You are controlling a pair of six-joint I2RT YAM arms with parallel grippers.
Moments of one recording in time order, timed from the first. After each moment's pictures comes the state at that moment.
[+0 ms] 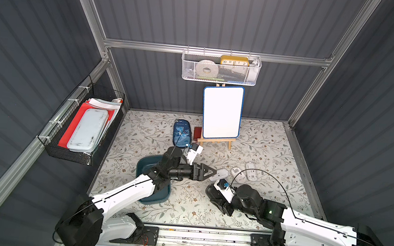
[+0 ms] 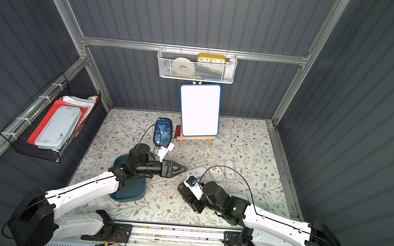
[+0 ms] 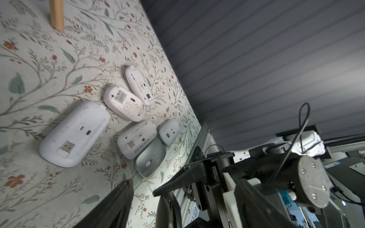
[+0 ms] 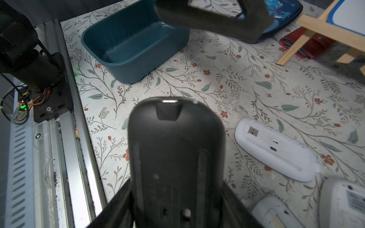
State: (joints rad) left arm -0.73 1.24 0.69 0.17 0.70 -0.71; right arm 1.04 0.94 0.43 -0.07 0.00 0.06
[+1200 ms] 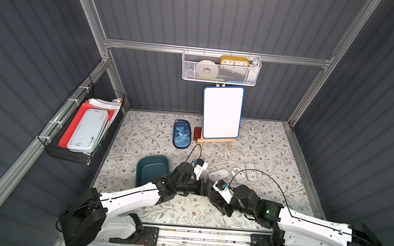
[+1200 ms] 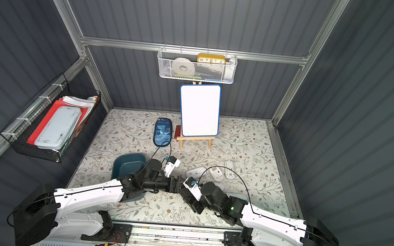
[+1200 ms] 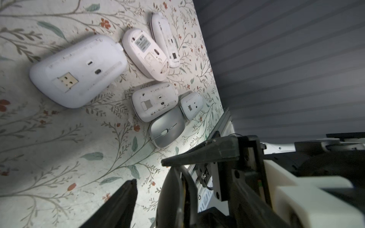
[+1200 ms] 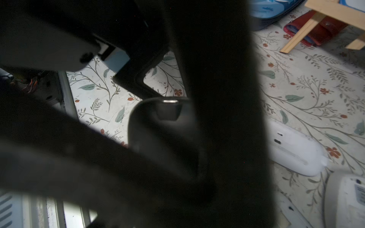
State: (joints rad) left arm -0.91 1.26 0.59 0.12 0.47 -0.82; right arm 1.04 0.99 0.42 -0.06 0.01 0.05
